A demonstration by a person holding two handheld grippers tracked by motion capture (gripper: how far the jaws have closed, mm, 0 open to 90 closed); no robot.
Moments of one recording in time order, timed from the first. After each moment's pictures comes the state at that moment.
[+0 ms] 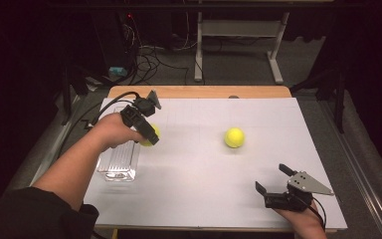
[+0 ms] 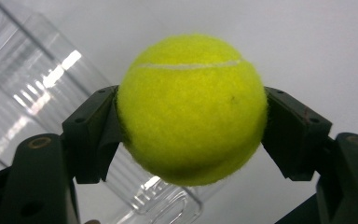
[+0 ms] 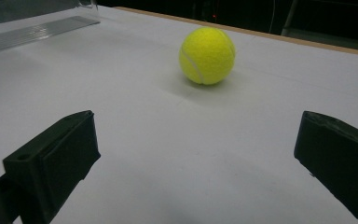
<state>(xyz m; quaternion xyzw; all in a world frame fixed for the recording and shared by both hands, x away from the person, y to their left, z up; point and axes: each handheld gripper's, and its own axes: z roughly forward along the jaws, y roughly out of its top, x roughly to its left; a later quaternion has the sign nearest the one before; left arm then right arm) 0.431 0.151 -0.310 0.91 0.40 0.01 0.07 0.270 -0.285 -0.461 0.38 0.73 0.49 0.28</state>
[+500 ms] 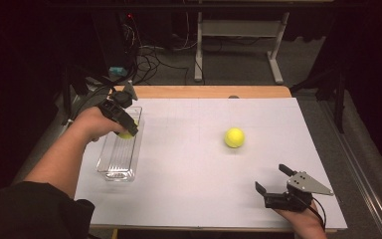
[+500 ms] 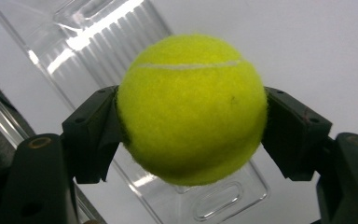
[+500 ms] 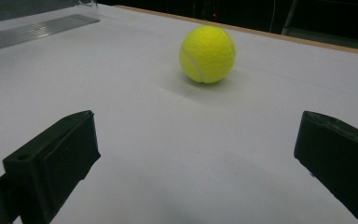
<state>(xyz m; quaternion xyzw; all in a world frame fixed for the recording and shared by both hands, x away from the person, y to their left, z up) 0.456 0.208 -0.313 0.87 0.48 0.02 0.05 0.271 -0.285 -0.462 0.38 0.73 0.49 0.28</state>
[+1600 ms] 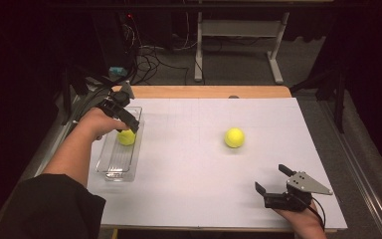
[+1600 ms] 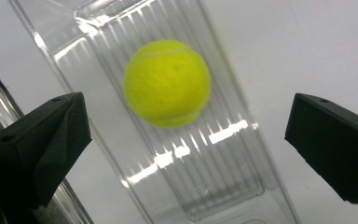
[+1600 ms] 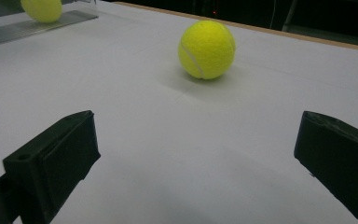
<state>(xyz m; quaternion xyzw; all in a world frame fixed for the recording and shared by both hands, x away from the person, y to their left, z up) 0.478 0.213 -0.340 0.85 0.52 0.02 0.05 0.272 -0.286 -0.465 0.38 0.73 0.49 0.28</state>
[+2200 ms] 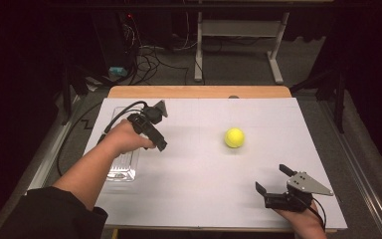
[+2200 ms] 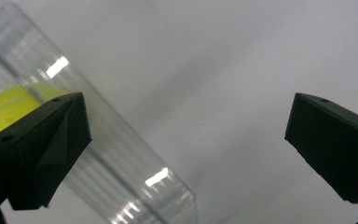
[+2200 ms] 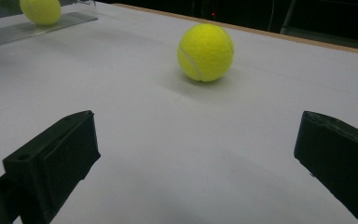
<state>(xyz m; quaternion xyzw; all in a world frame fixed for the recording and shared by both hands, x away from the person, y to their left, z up) 0.436 0.121 -0.355 0.91 0.41 0.02 0.05 0.270 -0.285 -0.463 0.38 0.73 0.49 0.28</state>
